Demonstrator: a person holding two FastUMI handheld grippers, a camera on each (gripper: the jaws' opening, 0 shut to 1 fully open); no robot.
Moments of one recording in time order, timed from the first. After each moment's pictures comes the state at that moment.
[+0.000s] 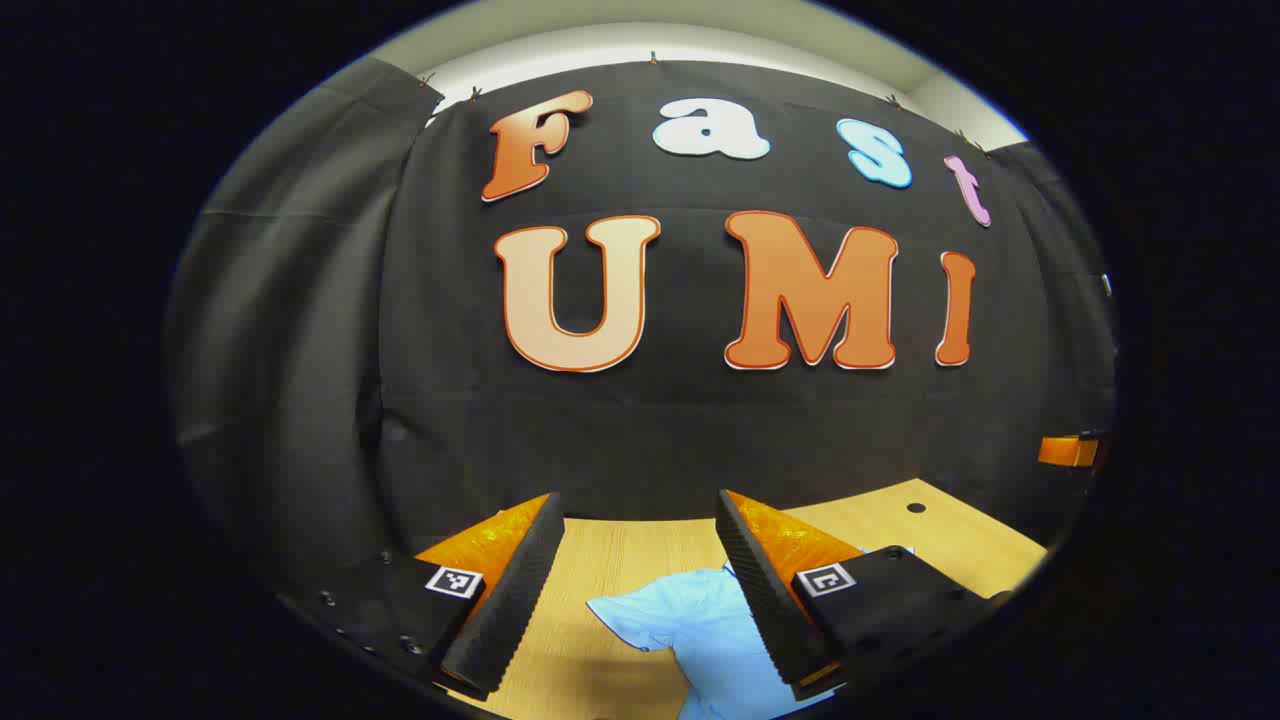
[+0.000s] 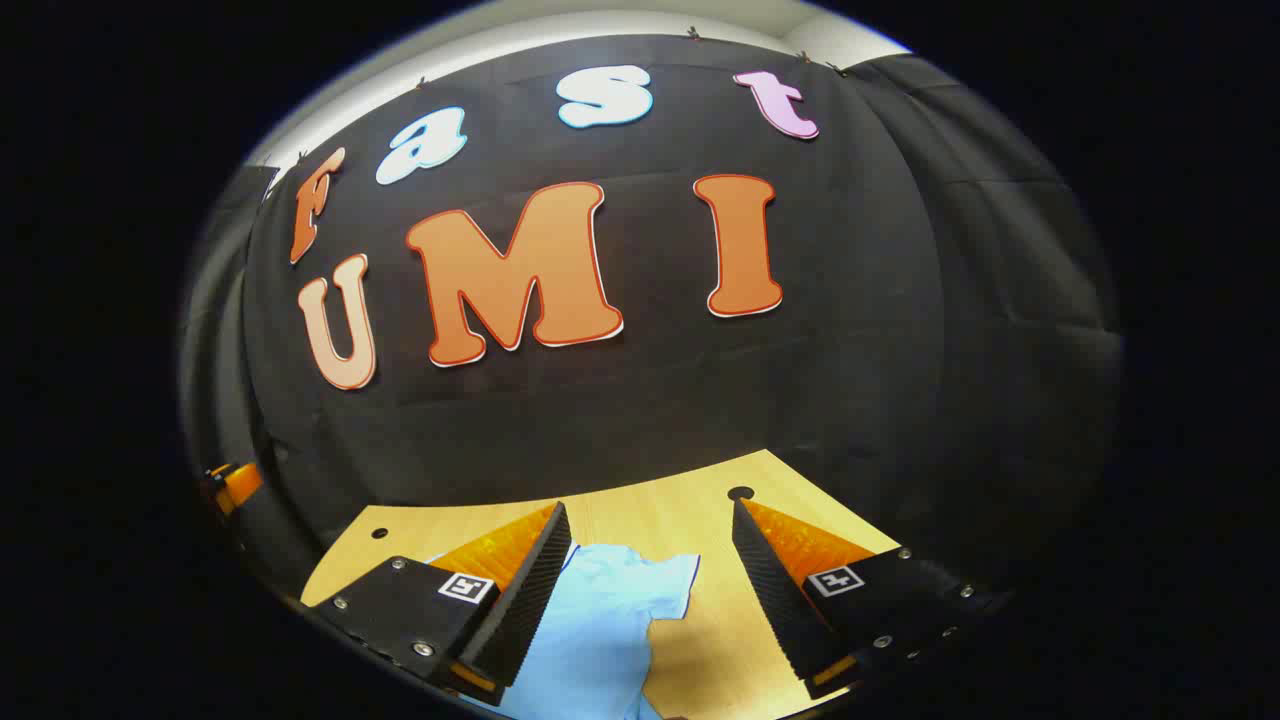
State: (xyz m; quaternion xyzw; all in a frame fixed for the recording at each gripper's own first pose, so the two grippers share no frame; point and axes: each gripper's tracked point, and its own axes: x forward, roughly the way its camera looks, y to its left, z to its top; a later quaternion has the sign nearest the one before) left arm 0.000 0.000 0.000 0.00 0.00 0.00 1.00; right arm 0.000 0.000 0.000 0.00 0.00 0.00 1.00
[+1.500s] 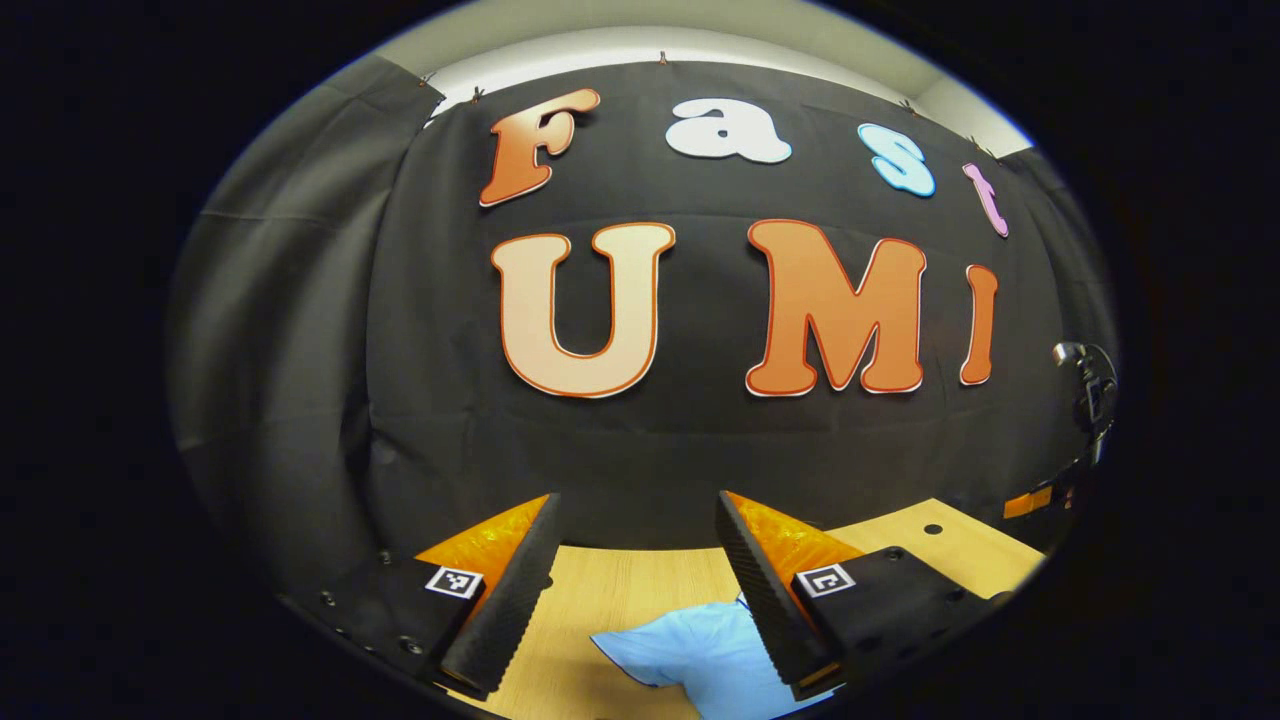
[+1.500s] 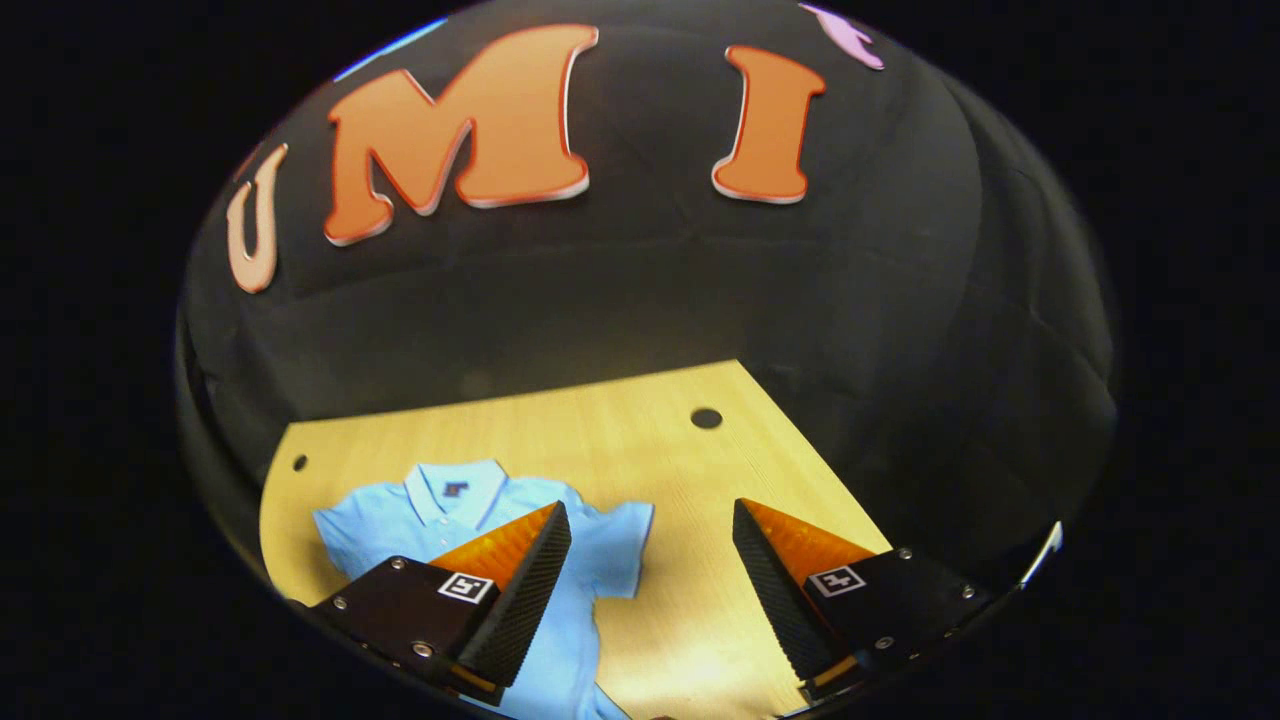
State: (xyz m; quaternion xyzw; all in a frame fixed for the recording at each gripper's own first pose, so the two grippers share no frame) left arm 0.061 0.022 0.030 0.01 -0.03 0.00 1.00; right arm 0.116 -0.019 -0.075 -0.06 0.25 -0.08 0.96
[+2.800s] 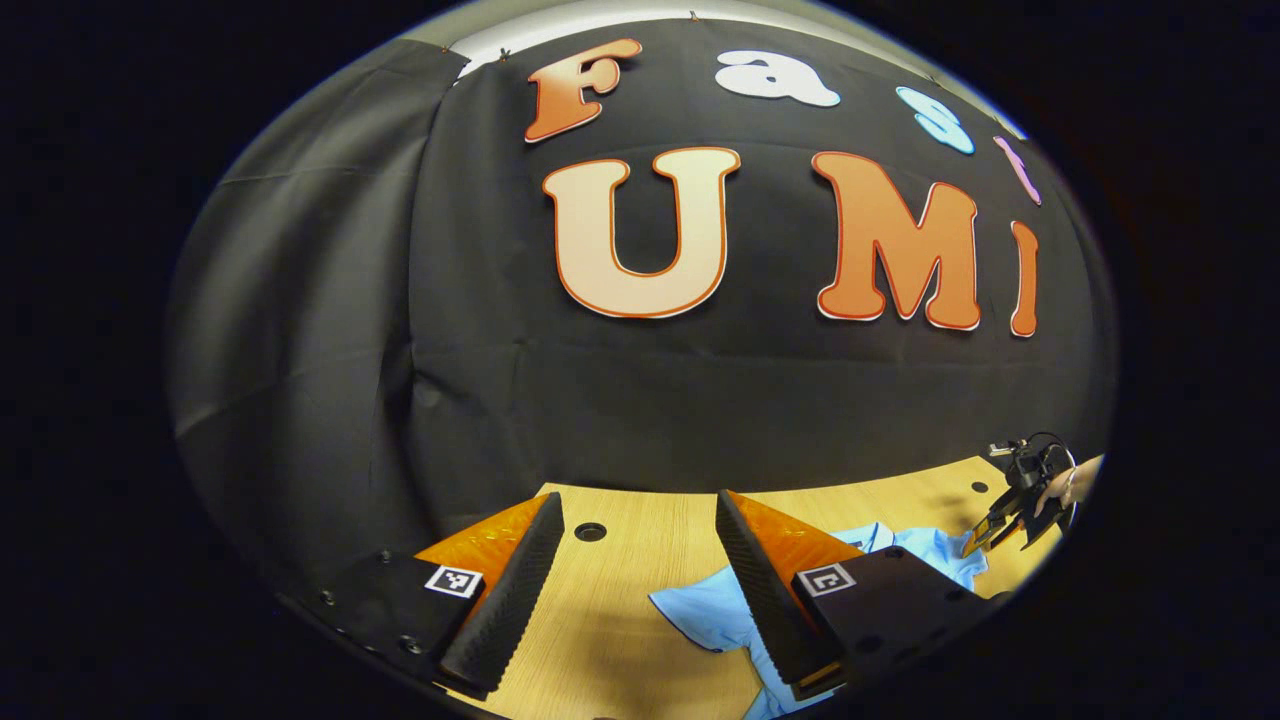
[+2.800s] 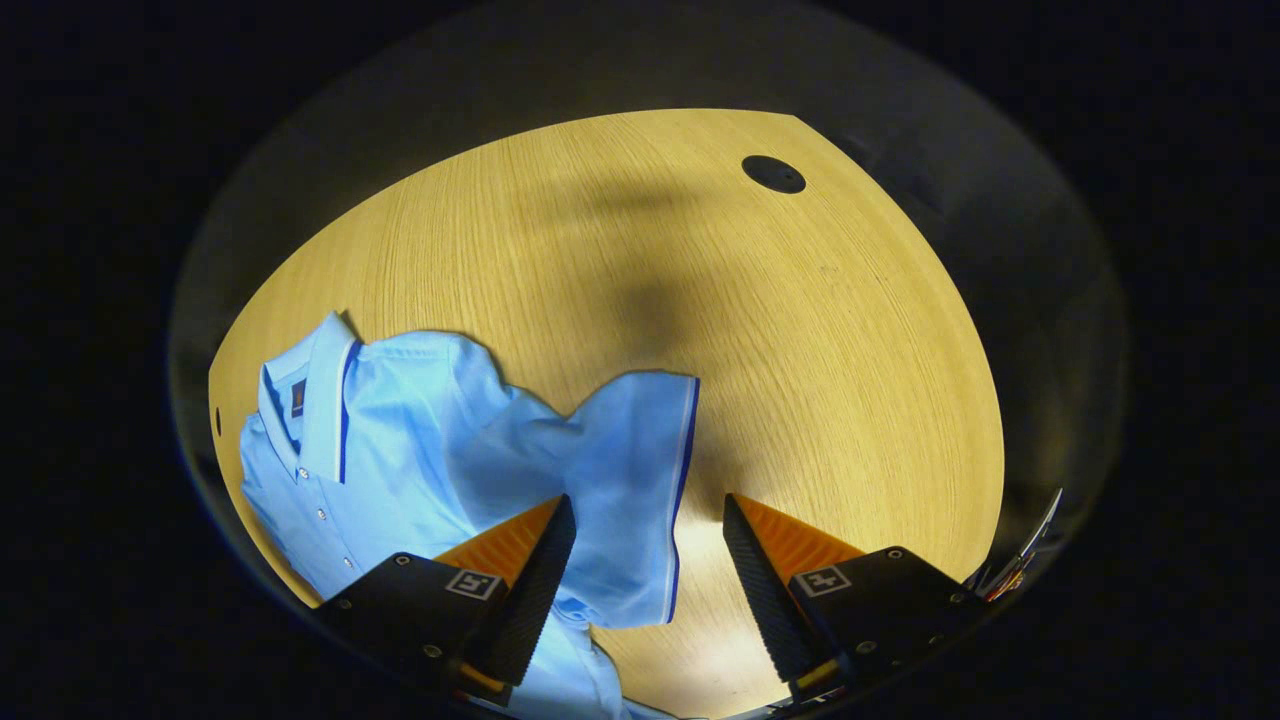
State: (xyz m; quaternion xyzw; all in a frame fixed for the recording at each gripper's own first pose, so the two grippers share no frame) left arm 0.069 0.088 -0.056 0.01 0.07 0.06 1.00; right arm 0.207 -0.033 -0.284 -0.02 0.53 -0.12 0.84
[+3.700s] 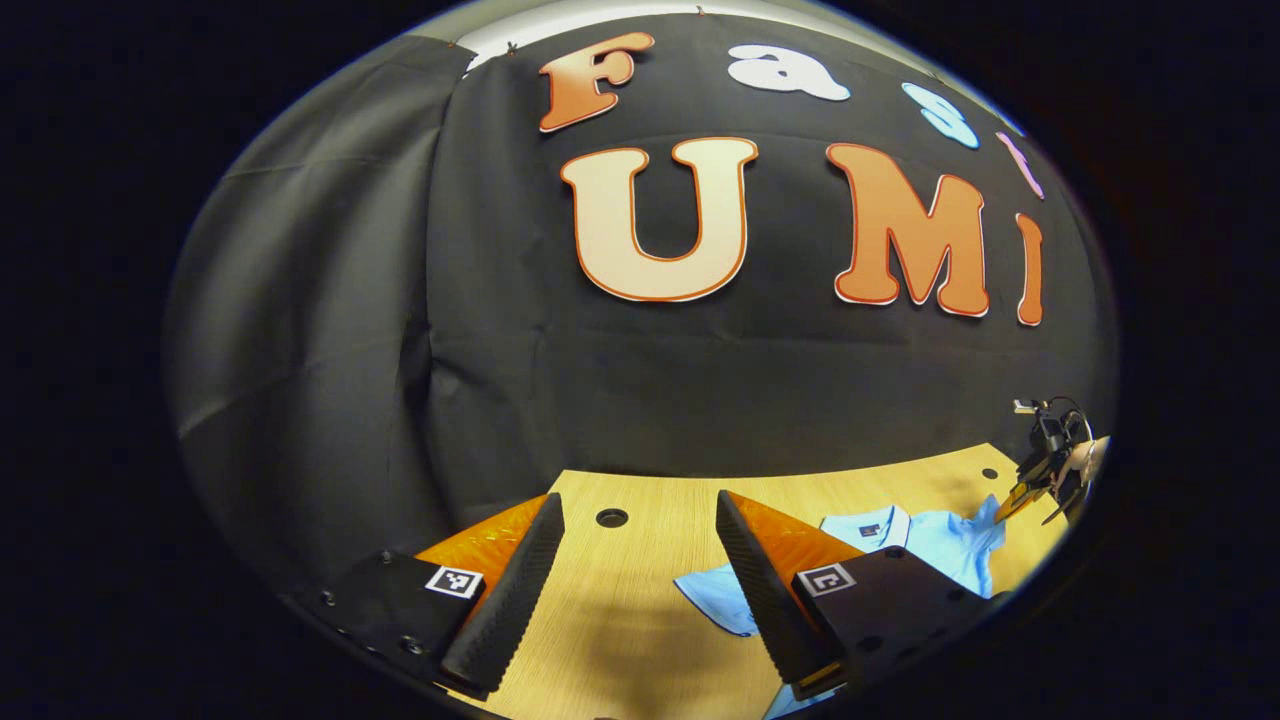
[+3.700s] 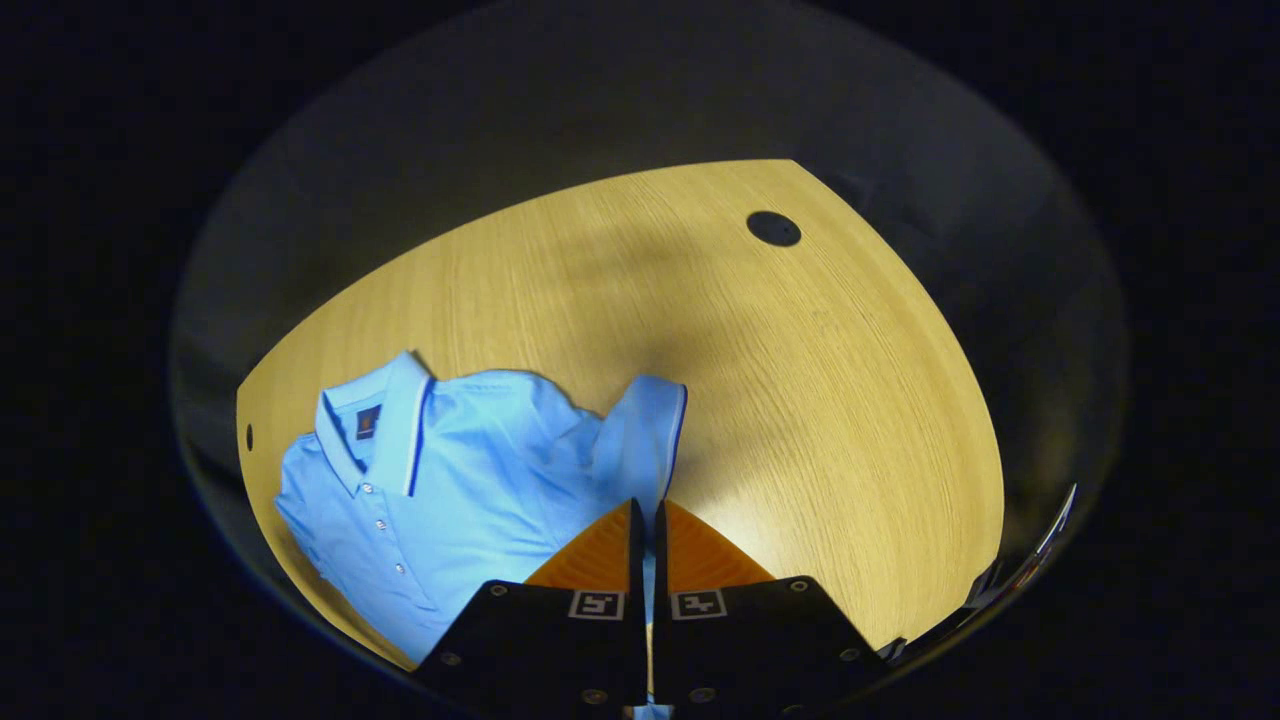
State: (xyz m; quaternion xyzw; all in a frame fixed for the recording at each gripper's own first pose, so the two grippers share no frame) left arm 0.053 0.115 -0.066 0.00 0.08 0.07 0.99; right arm 0.203 0.010 -0.213 -0.01 0.46 -0.08 0.89
